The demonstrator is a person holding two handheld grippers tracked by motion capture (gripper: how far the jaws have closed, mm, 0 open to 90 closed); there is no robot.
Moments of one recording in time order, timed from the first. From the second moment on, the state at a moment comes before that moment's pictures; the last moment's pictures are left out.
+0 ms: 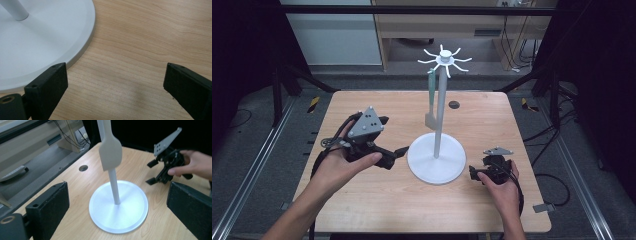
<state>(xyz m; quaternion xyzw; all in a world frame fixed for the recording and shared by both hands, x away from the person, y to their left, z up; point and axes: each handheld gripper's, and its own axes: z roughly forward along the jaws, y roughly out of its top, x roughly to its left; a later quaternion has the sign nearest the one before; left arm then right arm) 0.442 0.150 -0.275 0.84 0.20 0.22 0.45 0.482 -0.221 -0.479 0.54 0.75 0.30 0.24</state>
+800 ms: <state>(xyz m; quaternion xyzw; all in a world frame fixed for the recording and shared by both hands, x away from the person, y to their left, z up) 0.469 0.207 -0.390 0.83 0.28 0.20 0.43 0.482 -0.221 -0.481 0.55 0.75 0.29 0.24</state>
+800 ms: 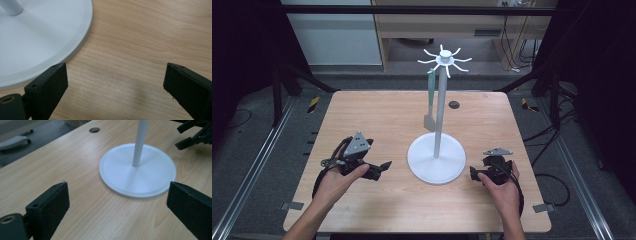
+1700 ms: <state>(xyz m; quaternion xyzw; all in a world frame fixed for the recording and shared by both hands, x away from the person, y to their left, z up) 0.487 0.265 -0.464 0.82 0.36 0.23 0.38 0.481 -0.222 -0.483 0.55 0.75 0.28 0.23</state>
